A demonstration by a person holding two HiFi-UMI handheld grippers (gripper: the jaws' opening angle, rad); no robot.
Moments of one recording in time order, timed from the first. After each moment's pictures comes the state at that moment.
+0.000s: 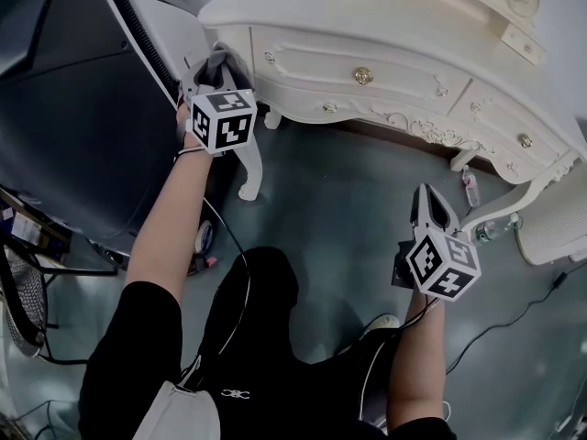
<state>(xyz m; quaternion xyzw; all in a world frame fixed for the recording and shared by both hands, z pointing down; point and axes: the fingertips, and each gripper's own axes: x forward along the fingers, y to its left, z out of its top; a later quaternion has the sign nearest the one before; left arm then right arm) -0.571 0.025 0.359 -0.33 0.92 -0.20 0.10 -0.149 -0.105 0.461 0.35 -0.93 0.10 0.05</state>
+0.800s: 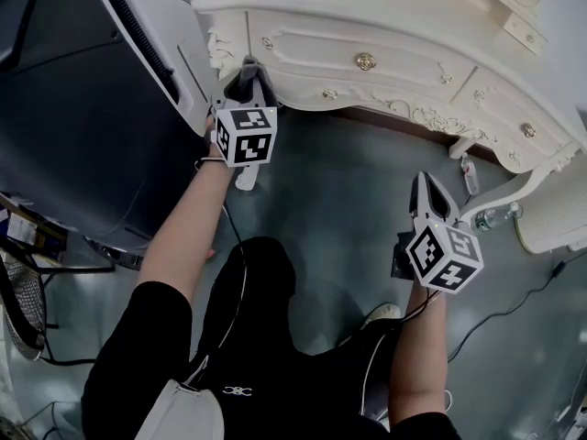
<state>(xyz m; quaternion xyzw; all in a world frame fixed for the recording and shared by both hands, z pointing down) -0.522 -0.020 0.429 -0.44 0.88 -0.16 0.07 -0.157 -0.099 0.461 0.35 -0.93 0.10 0.06</state>
